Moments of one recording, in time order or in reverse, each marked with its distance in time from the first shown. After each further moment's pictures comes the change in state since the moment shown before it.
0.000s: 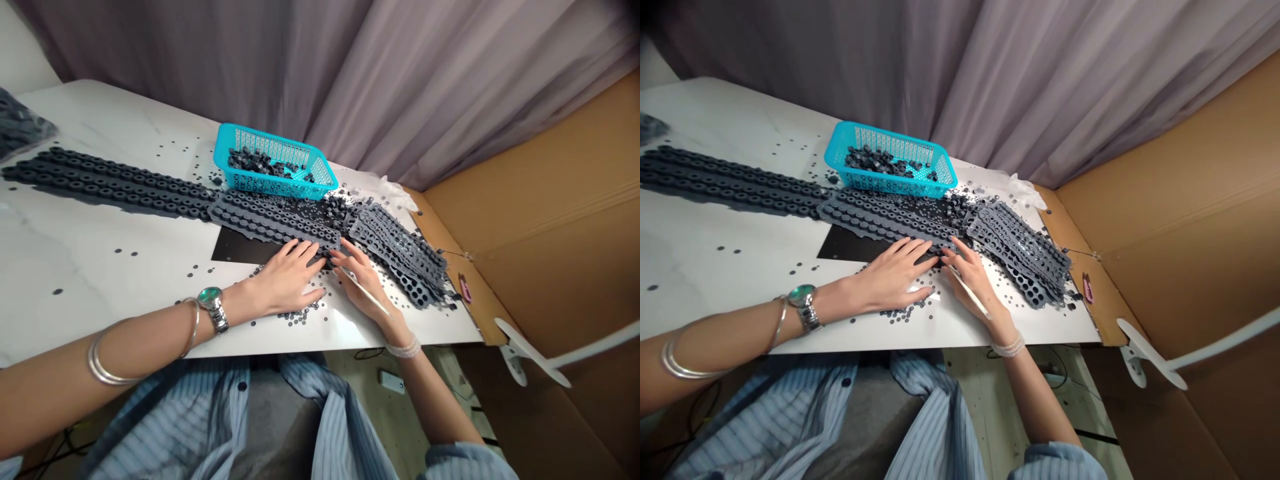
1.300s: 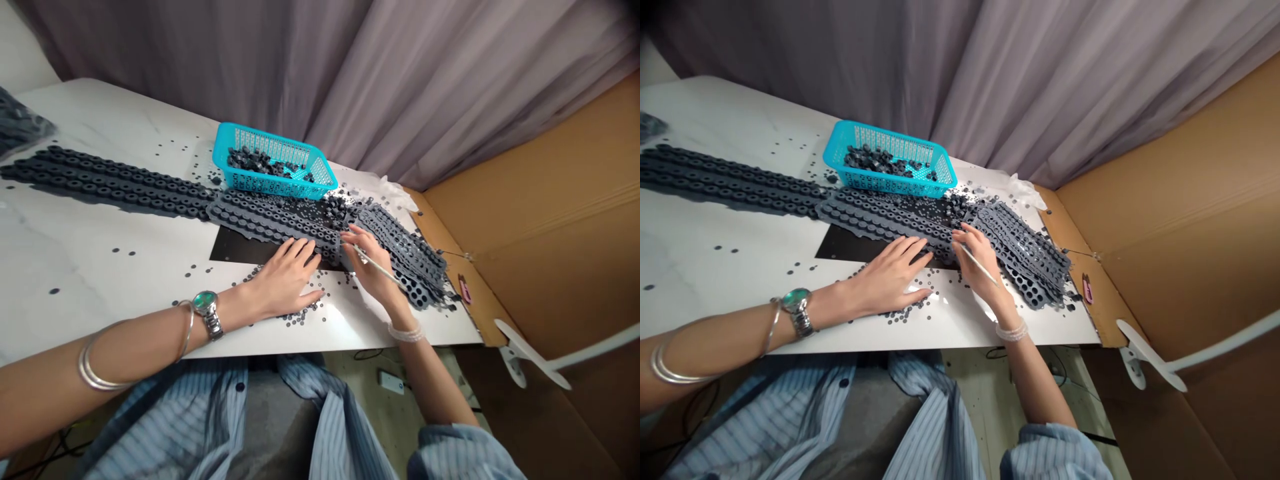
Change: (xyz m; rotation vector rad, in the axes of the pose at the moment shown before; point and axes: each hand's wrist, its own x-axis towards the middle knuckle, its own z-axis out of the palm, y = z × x) left_hand -0.004 0.002 -0.003 -0.009 0.037 -0.029; right_hand 0.031 0.005 -0.019 -0.027 0.120 -0.023
